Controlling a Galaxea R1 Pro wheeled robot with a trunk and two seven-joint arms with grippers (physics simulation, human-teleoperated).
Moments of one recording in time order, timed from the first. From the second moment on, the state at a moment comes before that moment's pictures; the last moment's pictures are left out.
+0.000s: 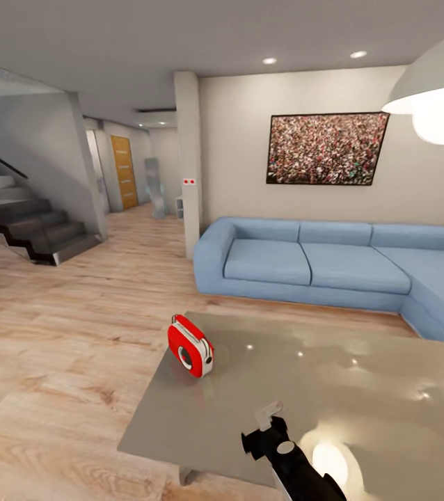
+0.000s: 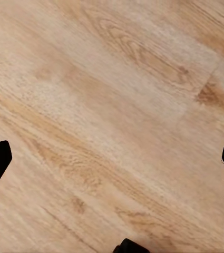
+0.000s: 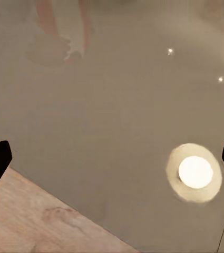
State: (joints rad) left arm 0.03 0.10 0.28 -0.57 0.22 -0.11 0.01; right arm -0.40 0.11 0.29 -0.66 0.14 0.23 -0.03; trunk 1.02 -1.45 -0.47
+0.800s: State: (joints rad) left arm 0.03 0.10 0.28 -0.55 0.22 -0.14 0.01; right arm -0.40 0.11 0.29 -0.66 0.14 0.23 -0.03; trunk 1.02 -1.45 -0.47
